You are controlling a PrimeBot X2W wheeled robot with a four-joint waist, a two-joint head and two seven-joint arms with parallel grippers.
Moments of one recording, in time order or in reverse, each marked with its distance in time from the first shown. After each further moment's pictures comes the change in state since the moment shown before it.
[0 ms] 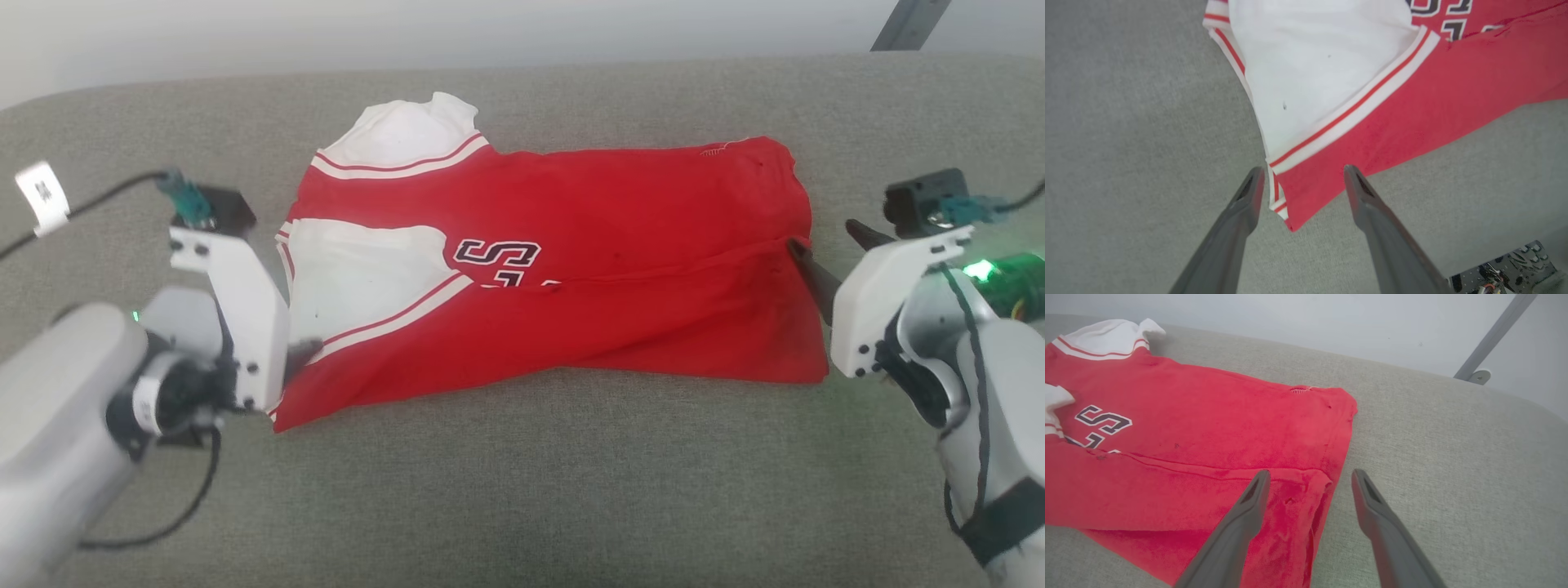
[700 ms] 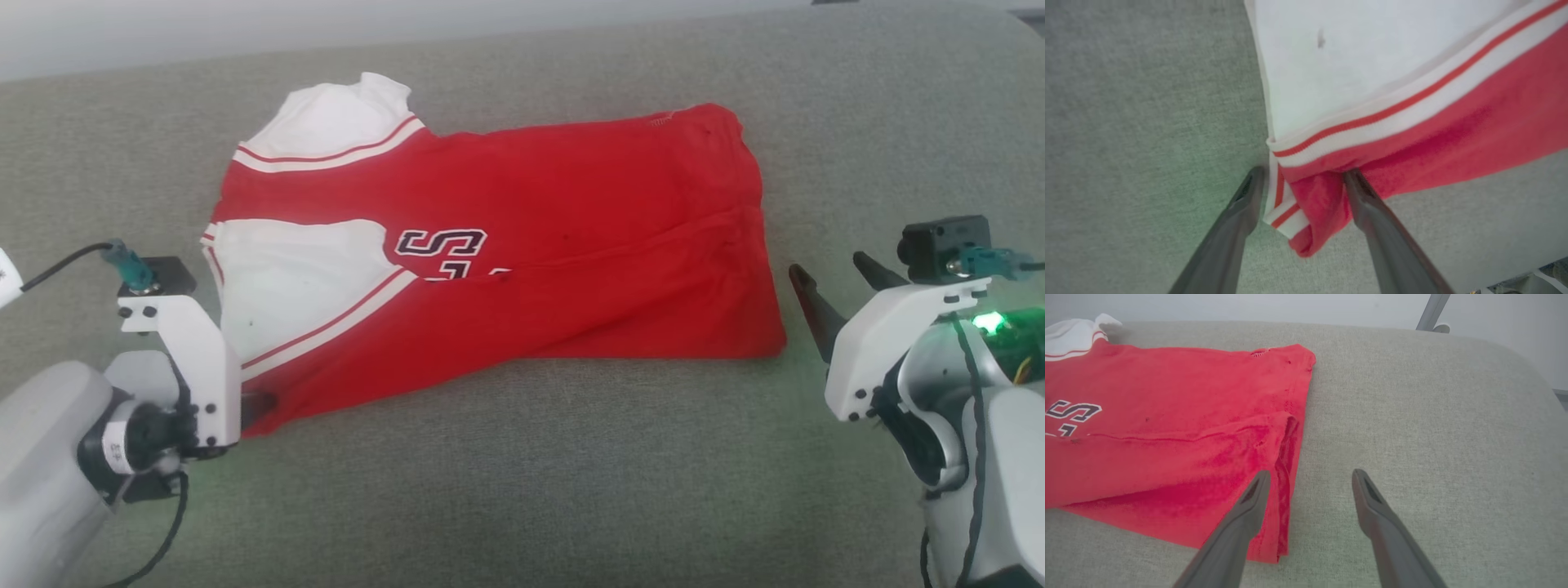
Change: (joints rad) left arm 0.126 0.018 0.032 0.108 -0.080 0.056 -0.044; right arm 0.209 0.144 -0.198 -0.309 -0.130 0.000 0.117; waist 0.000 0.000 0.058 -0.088
